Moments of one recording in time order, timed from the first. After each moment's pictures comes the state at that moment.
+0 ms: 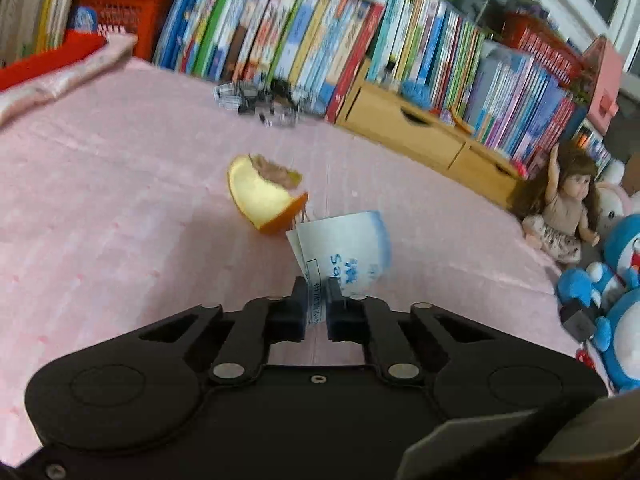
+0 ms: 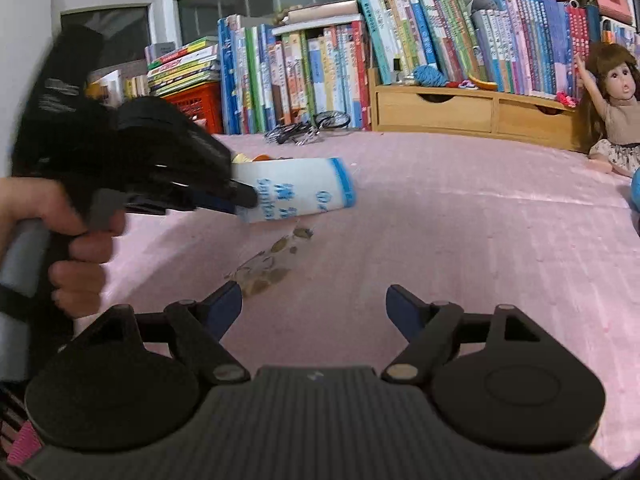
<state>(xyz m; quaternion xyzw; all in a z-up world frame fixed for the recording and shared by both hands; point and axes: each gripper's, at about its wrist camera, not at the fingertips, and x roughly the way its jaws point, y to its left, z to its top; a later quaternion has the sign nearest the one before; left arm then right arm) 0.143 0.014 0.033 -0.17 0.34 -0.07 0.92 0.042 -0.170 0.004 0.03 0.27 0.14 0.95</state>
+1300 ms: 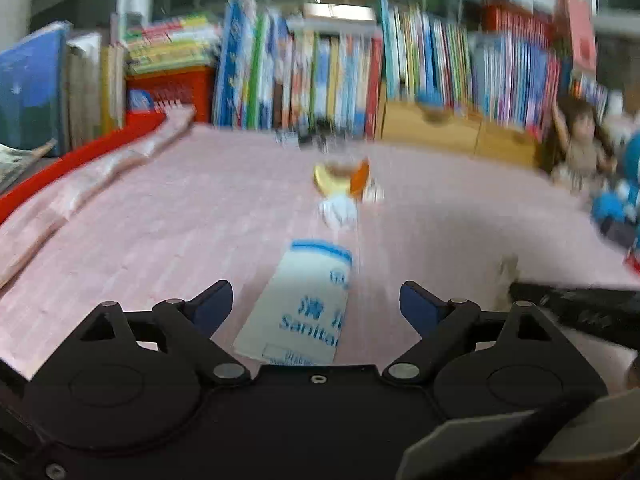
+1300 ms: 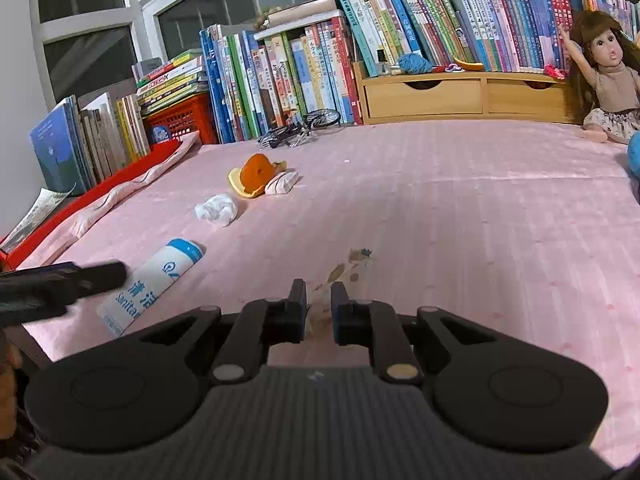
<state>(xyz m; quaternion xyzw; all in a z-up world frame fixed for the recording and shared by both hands) 0.016 0.041 0.035 -0.03 0.30 -0.02 0.95 0.043 -0.196 0.005 0.08 0.29 0.14 0.94</state>
